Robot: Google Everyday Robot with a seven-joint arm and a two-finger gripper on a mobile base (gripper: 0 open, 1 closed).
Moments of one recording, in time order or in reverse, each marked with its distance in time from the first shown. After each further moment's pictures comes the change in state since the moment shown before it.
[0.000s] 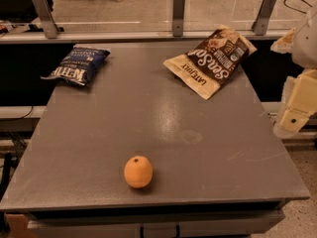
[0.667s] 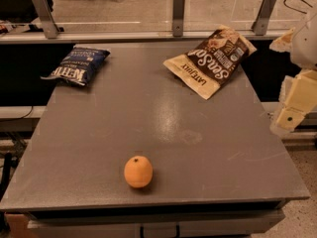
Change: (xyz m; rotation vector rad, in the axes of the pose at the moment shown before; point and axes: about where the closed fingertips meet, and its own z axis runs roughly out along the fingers) arm 0.001 -0.009 0.007 0.023 -0.026 -0.001
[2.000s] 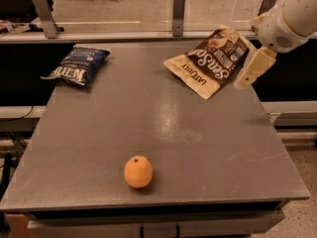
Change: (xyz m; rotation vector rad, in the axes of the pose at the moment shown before) arm -0.022 -0.141 0.075 0.195 -0.196 0.035
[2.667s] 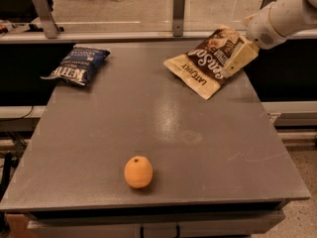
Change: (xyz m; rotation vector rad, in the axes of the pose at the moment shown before) arm -0.005 -0.053 0.060 0.012 -0.136 0.104
